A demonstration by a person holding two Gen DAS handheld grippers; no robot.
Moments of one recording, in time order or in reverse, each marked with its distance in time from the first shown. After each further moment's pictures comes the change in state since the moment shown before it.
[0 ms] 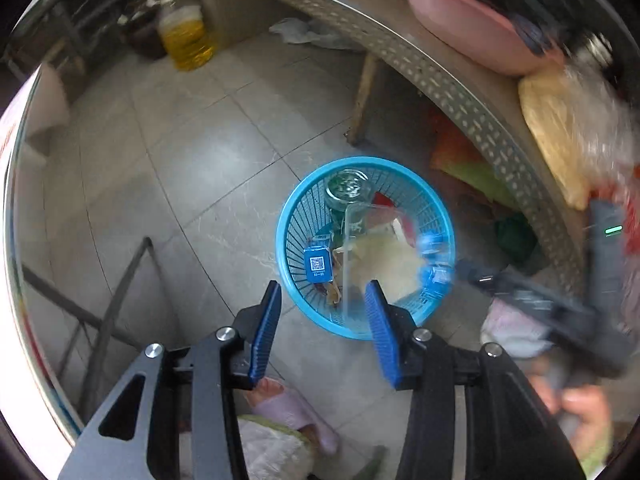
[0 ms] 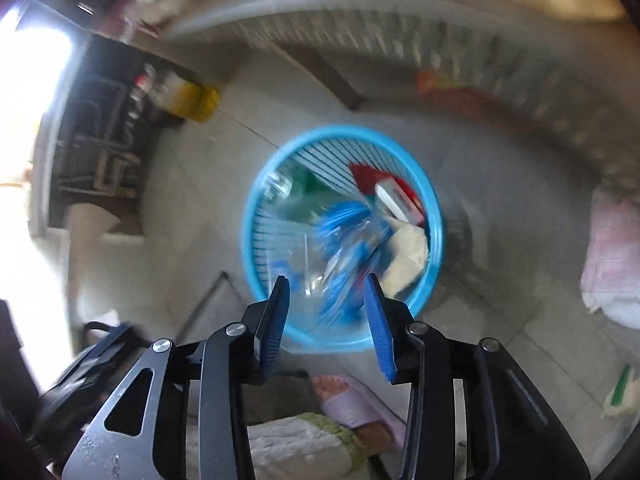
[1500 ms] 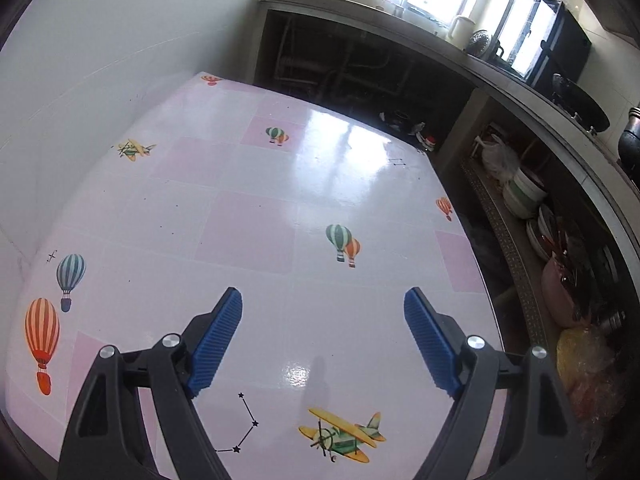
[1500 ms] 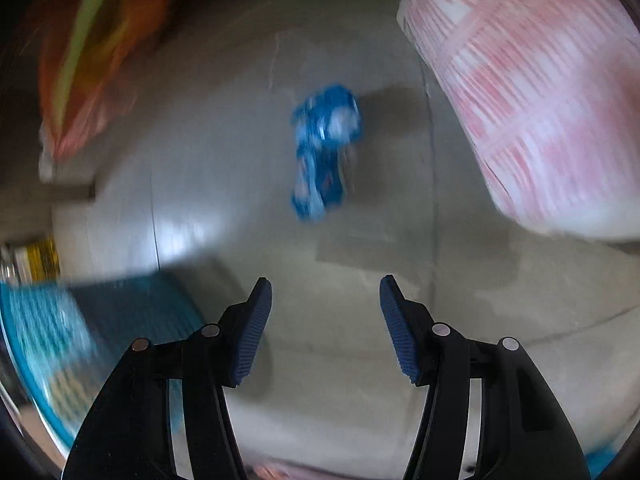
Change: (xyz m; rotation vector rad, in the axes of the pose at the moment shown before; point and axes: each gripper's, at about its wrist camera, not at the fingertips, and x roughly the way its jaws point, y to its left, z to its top) left arm -0.240 0.313 -0.256 -0.706 -0.537 0.153; right arm 0.155 -0.284 -0.006 0.683 -0.094 -0.226
